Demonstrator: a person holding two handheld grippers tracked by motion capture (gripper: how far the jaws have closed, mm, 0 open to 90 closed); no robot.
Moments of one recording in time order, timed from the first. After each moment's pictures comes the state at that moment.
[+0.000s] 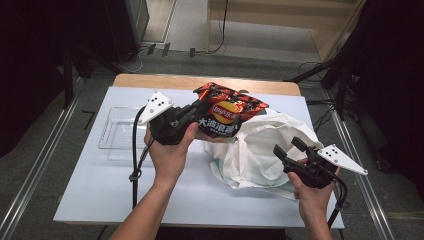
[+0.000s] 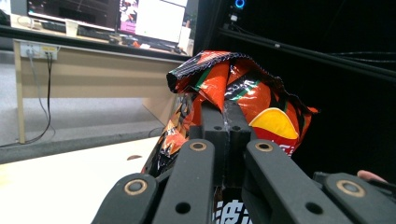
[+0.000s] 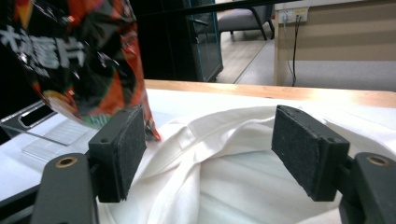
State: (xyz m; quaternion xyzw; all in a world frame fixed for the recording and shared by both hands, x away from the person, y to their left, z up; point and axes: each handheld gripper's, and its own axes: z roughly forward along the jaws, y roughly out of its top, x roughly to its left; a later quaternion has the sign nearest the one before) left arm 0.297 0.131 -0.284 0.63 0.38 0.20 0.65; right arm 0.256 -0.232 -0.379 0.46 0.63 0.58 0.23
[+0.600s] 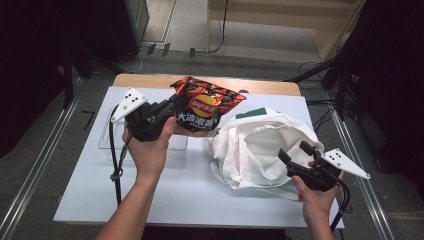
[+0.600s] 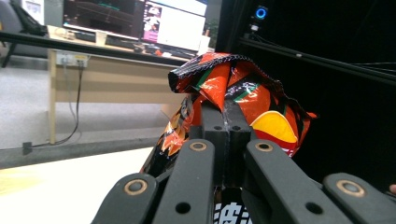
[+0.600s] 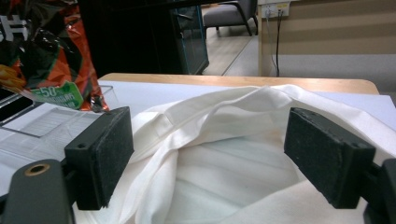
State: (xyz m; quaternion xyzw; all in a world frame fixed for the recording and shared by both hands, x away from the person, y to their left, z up) left arm 0.299 0.174 -0.280 0.61 0.41 0.23 0.64; right arm 0.254 -0.245 -0.392 0.48 0.62 0.56 0.25
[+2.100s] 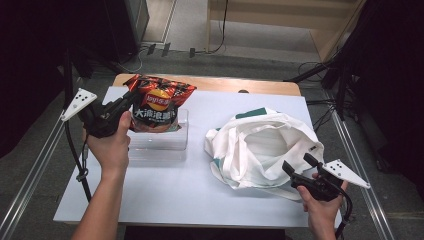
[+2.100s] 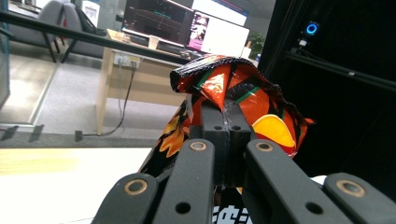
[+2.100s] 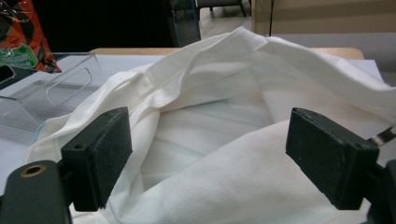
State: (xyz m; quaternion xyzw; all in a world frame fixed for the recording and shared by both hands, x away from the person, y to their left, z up) left arm 0.311 0.267 -0.303 0.56 0.47 0.26 0.63; right arm 0.242 -0.262 -0.423 0.50 0.64 0.53 0.24
